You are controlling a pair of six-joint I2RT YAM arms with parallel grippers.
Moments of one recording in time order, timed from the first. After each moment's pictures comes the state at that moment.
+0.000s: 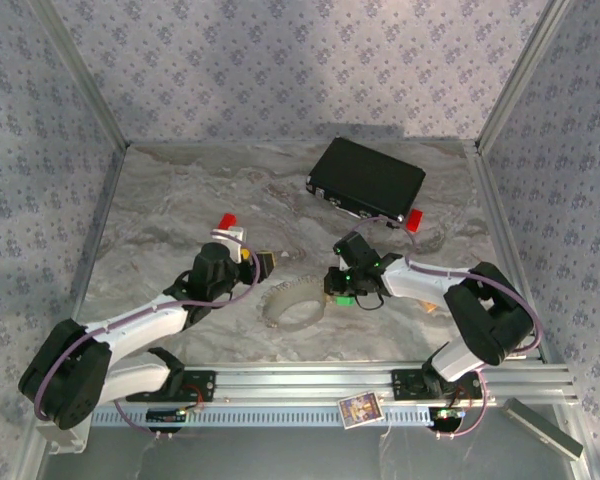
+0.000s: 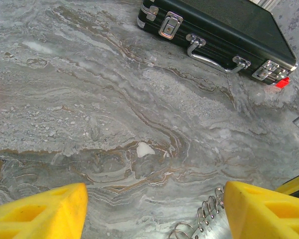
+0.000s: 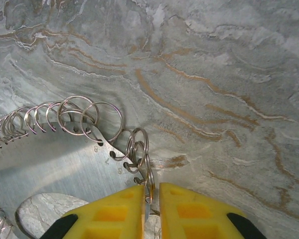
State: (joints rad) left arm -0.62 1.14 0.40 0.29 0.01 -0.47; right arm 0.67 1.53 0.72 -0.23 -0.21 0.65
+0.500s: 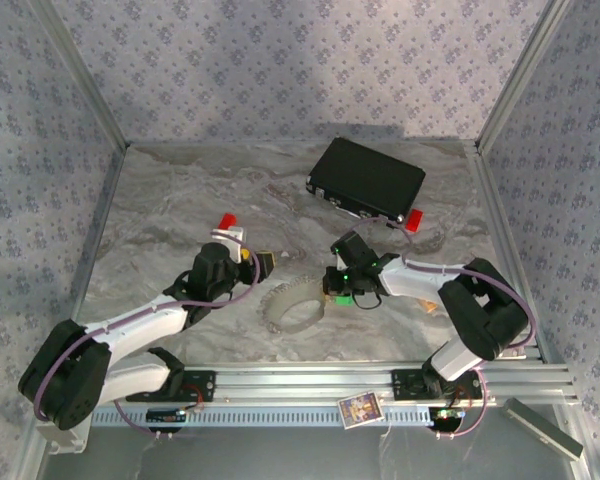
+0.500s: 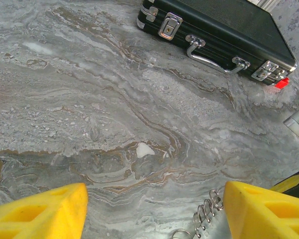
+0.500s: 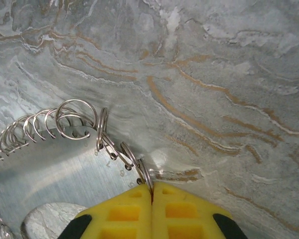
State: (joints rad) left arm -0.62 1.14 0.40 0.29 0.01 -0.47; right arm 0.67 1.56 0.72 -0.19 -0.23 0.64
